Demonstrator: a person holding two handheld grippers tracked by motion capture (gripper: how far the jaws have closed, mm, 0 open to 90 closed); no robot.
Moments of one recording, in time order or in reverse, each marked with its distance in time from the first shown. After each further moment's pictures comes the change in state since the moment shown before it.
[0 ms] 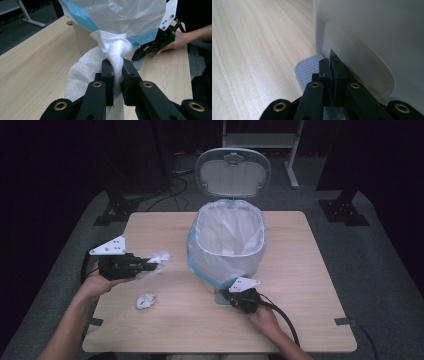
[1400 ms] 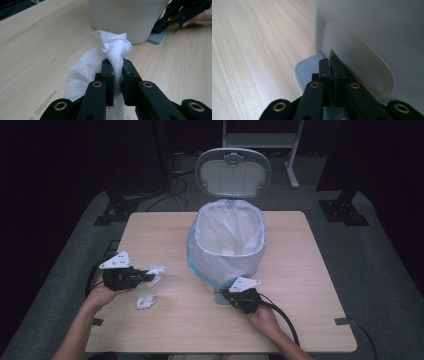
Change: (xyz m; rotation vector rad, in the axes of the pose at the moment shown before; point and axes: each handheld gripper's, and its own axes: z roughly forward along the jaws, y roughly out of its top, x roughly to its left) left arm 0.012 -0.062 0.020 0.069 0.064 -0.048; right arm 0.000 0.000 0.000 0.001 0.000 -0.003
